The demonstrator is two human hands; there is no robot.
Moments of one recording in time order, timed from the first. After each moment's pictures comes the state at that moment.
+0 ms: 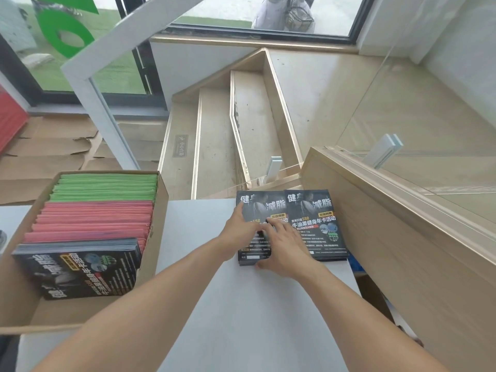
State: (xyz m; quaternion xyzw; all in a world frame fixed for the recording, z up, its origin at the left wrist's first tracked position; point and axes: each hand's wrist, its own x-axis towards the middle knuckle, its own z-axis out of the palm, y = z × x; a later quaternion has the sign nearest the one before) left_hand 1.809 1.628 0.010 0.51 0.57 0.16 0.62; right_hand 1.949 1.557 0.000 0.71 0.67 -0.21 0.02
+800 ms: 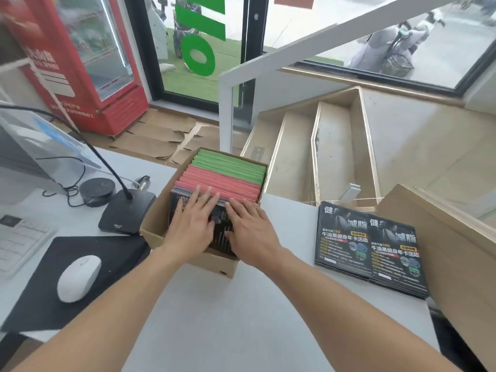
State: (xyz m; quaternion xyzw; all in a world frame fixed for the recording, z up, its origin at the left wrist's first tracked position) left_hand 1.516 1.547 0.042 0.72 0.67 0.14 0.11; right_hand 1.692 1.553 0.060 0.48 0.87 -0.06 -0.06
